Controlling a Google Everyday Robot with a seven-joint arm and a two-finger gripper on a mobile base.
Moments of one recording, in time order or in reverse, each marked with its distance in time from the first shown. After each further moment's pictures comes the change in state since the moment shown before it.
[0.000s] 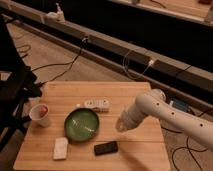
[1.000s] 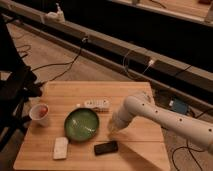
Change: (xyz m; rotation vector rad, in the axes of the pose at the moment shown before) arm -0.011 -0.026 0.072 -0.035 -0.042 -0.050
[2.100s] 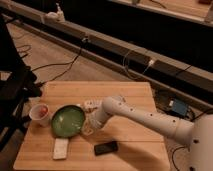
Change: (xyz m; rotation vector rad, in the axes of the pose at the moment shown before) arm -0.117 -0.062 0.081 0.014 -0.259 -0.193
